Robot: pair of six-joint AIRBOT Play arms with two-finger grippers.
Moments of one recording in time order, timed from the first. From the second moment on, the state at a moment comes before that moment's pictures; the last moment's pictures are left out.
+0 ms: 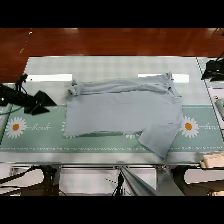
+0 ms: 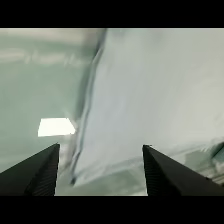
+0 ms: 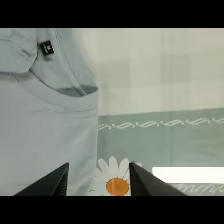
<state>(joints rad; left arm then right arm) 0.40 -1.33 0.92 0.99 -1.39 -1.31 -0.36 -1.58 1.77 -1.42 1.66 1.40</state>
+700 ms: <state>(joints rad) 0.33 -1.28 0.55 0.89 -1.26 -1.22 -0.47 -1.43 1.50 -1.29 1.56 1.36</state>
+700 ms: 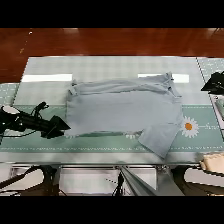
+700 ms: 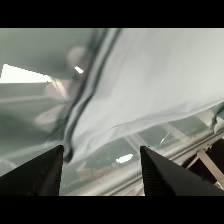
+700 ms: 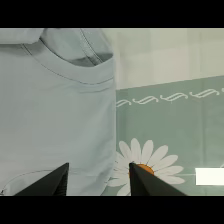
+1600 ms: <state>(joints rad) 0.21 -1.29 0.54 0.84 -1.16 -1.17 -0.67 -1.26 0.87 -1.15 1.45 1.26</state>
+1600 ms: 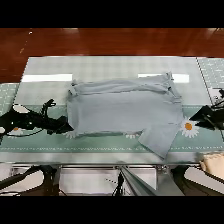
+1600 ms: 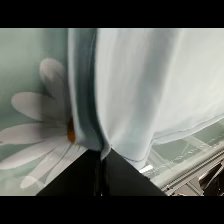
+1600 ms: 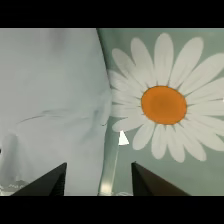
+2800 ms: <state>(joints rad) 0.21 -1.15 0.89 0.76 -1.18 -1.15 -0.44 -1.08 0.91 -0.75 1.15 1.08</state>
